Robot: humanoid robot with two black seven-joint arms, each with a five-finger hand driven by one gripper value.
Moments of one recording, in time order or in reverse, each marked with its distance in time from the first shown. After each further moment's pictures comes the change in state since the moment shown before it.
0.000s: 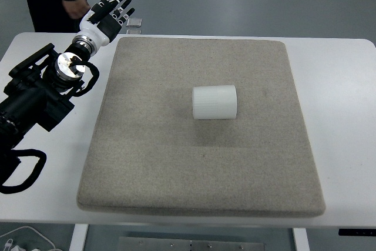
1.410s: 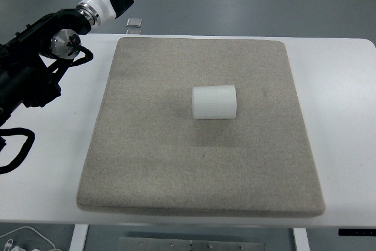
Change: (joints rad) left arm -0.105 0.082 0.029 -0.157 0.530 -0.108 0.016; right arm 0.000 0.000 0.000 0.000 0.000 0.000 0.000
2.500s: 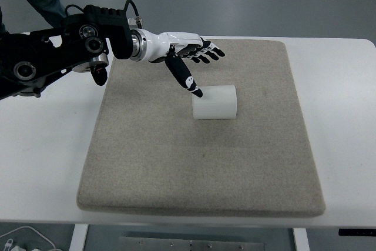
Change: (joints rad) left arm -0.123 0.191 0.405 -0.708 0.503 0.038 0.424; right arm 0.000 0.000 0.000 0.000 0.000 0.000 0.000
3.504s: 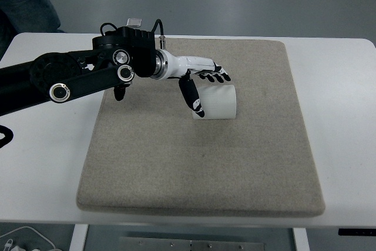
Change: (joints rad) left arm -0.019 -0.100 0.098 0.034 0.176 0.001 0.023; right arm 0.000 0.000 0.000 0.000 0.000 0.000 0.000
